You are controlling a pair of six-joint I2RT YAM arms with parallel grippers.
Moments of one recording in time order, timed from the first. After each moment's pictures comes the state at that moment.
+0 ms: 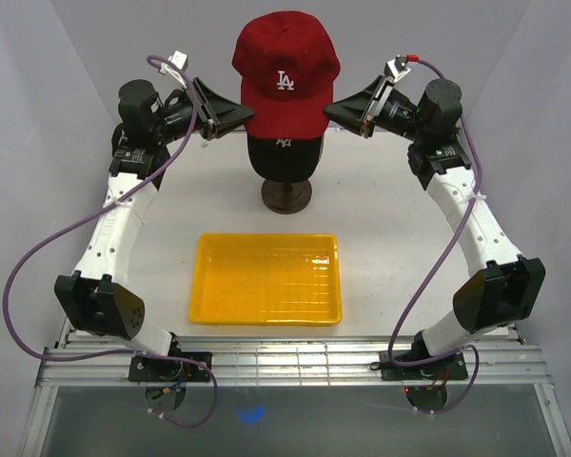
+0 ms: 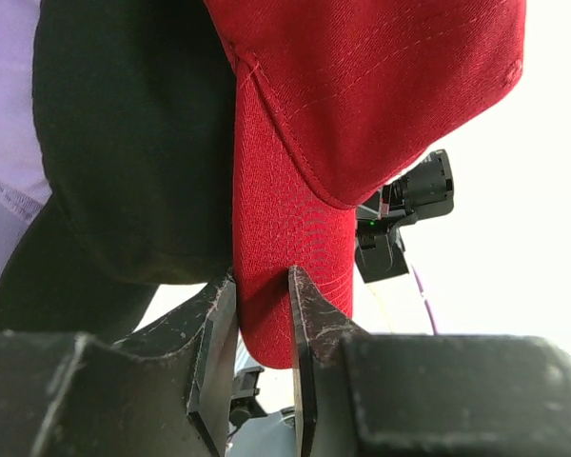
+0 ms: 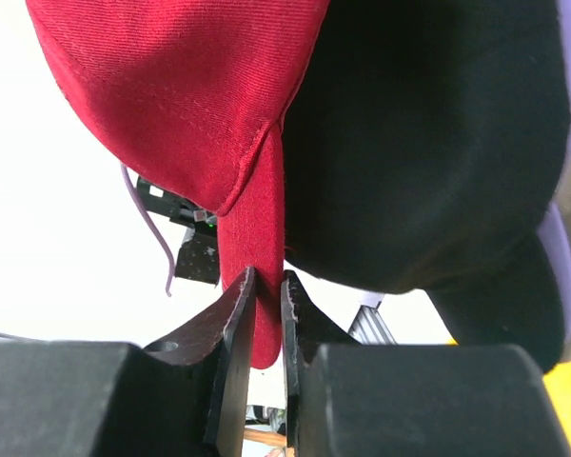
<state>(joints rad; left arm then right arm) -0.16 1.52 1.66 -0.08 0.85 -1.09 0.26 1.55 1.60 0.13 -0.86 1.29</state>
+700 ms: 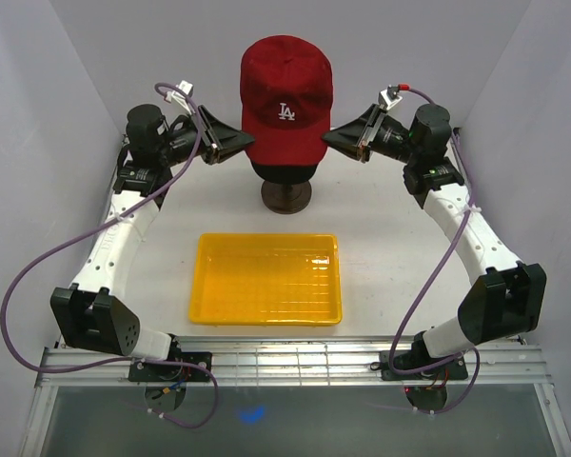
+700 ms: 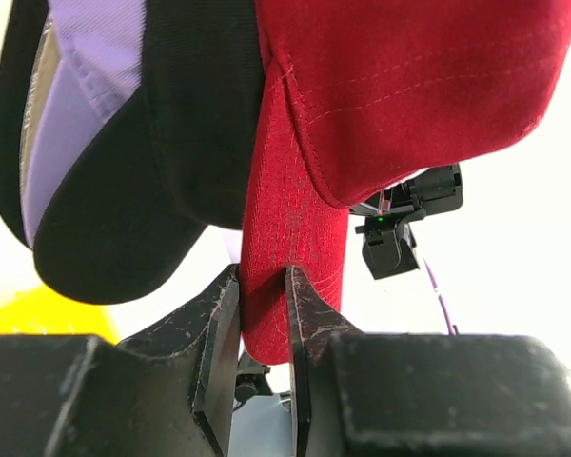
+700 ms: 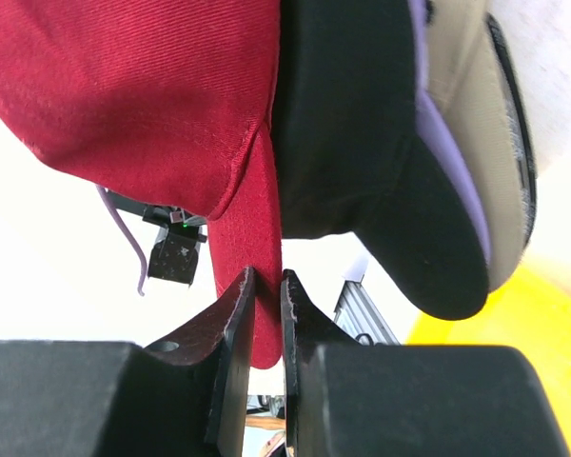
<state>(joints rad) -0.16 1.42 1.44 -0.09 0.83 -1.06 0.26 1.48 1.37 0.16 -0.85 1.25</state>
